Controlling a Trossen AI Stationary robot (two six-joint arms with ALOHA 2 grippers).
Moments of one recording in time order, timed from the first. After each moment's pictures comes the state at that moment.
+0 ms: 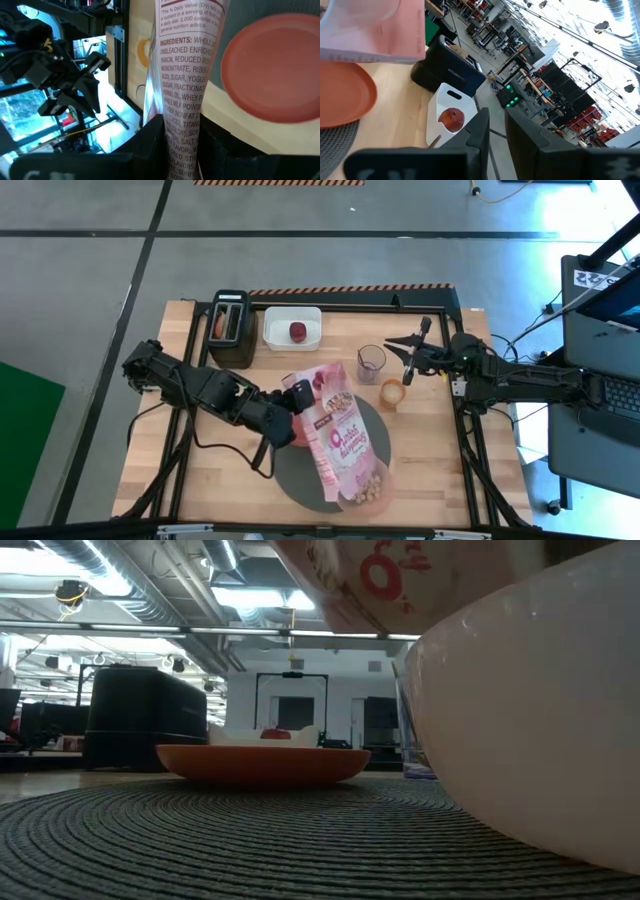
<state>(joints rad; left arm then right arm) -0.42 1.68 1.87 -1.13 -0.61 1.03 -0.24 0.72 0.45 0.24 0.04 -0.74</state>
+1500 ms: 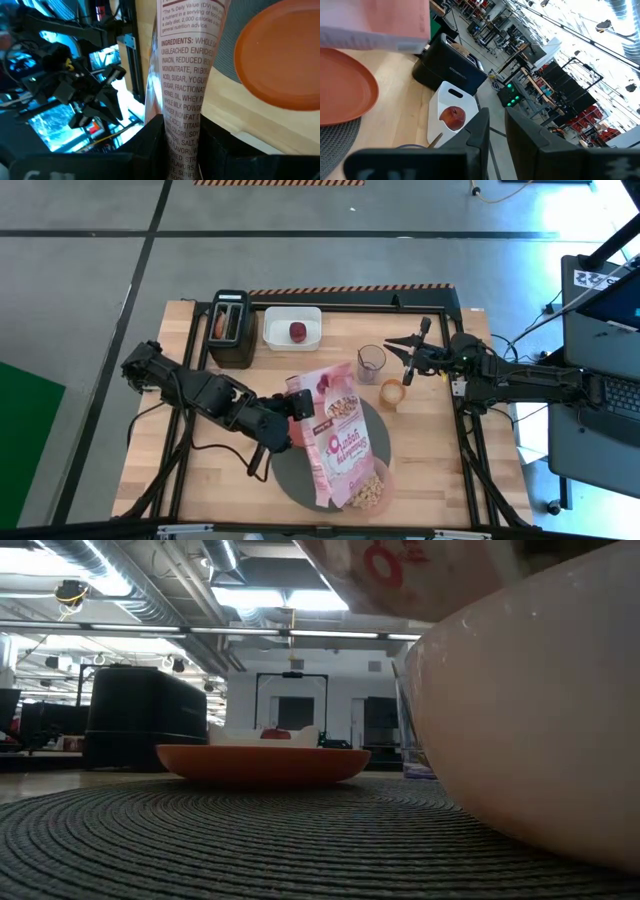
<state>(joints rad) -0.45 1.68 1.87 -1.08 -0.66 1.19 -0.24 0.72 0.45 0.23 0.04 -0.74</state>
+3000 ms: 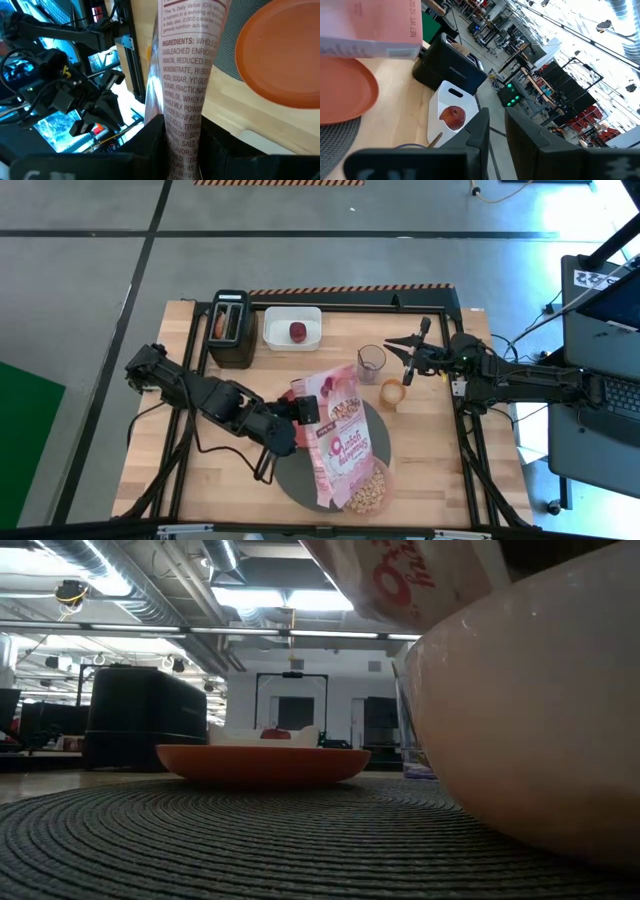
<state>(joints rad) -0.45 1.72 1.87 -1.06 -0.68 1.23 -0.24 0.72 0.45 0.23 0.04 -0.74</state>
